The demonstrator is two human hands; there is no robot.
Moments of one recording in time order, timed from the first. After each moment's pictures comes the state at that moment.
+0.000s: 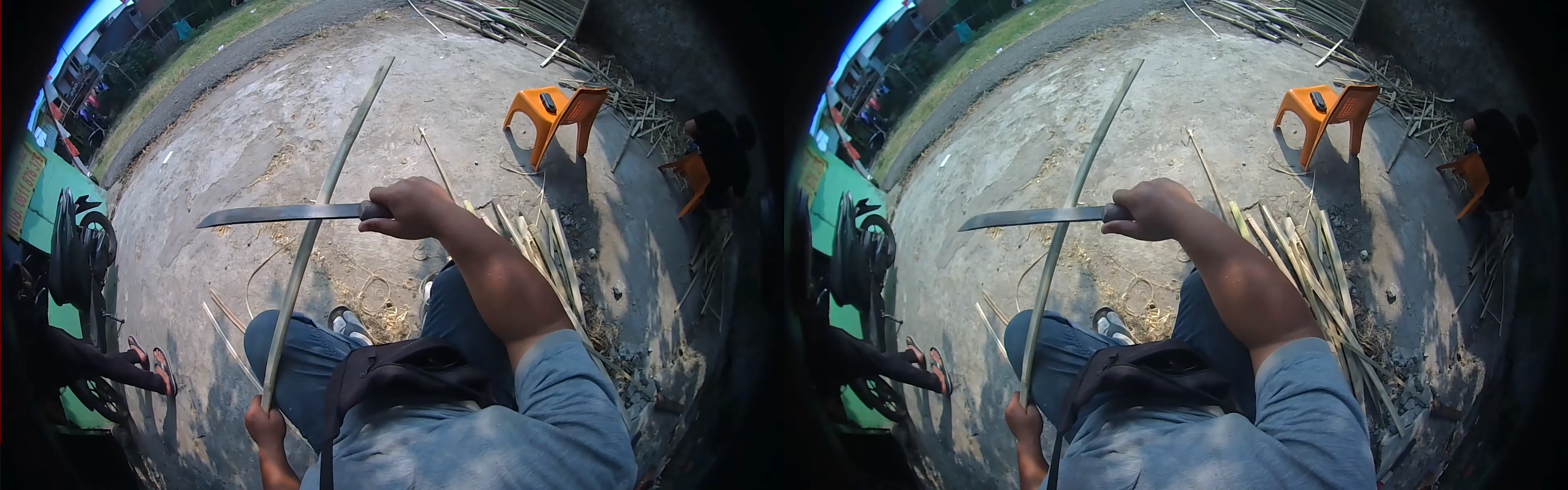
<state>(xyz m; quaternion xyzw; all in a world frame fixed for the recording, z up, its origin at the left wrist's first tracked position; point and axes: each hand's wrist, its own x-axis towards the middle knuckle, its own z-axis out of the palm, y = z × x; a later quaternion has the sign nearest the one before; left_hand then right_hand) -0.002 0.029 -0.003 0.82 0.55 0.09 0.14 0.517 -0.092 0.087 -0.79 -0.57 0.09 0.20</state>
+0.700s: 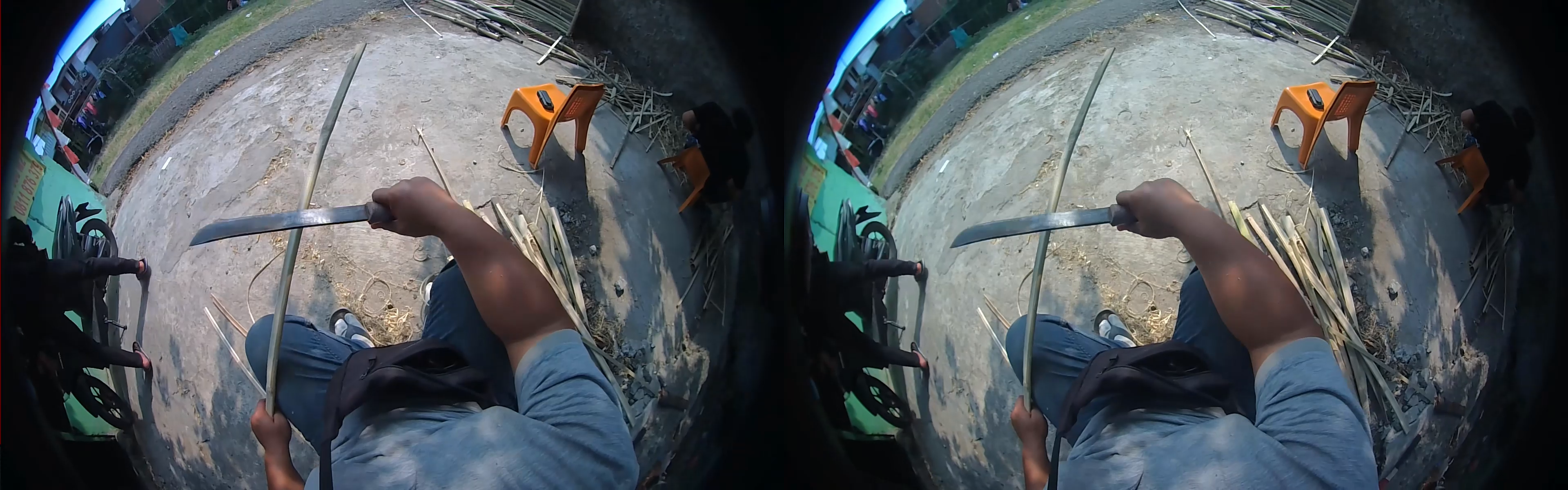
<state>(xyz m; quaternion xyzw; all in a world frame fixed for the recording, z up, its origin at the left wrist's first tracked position) -0.001 0.027 -0.010 0.83 0.53 0.12 0.15 0.528 -0.091 0.078 -0.80 -0.56 0.09 0.17</state>
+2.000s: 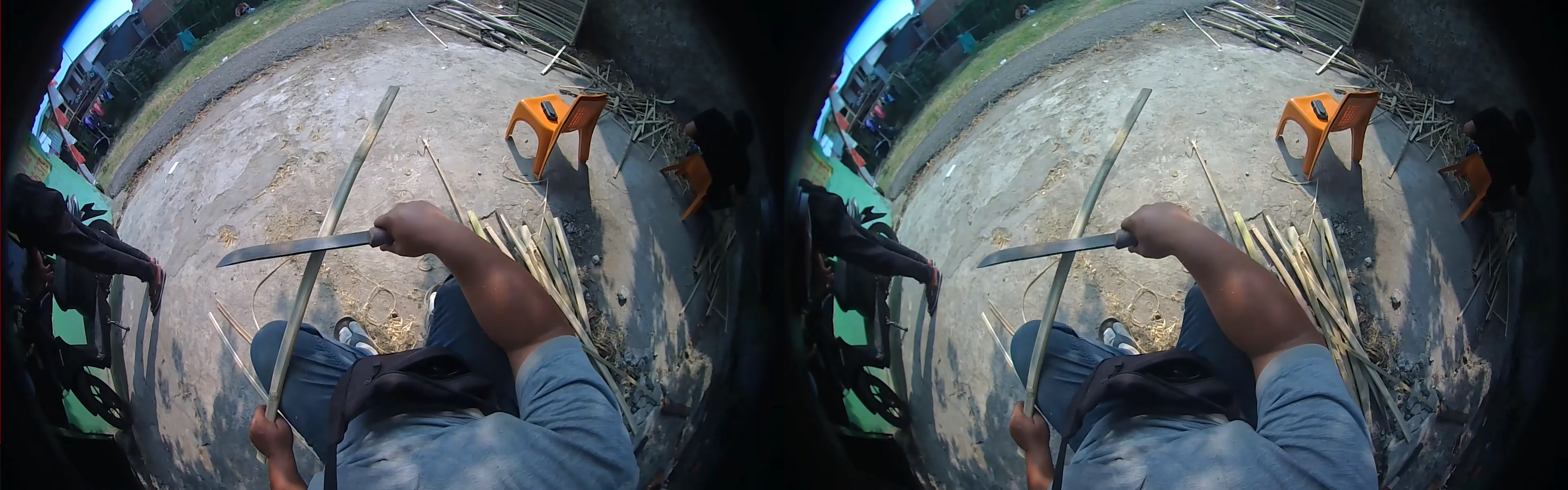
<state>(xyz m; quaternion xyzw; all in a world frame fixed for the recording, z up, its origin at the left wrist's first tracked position) -0.002 0.022 -0.006 0.82 0.57 0.11 0.03 0.514 -0.080 0.075 -0.81 -0.55 0.17 0.11</state>
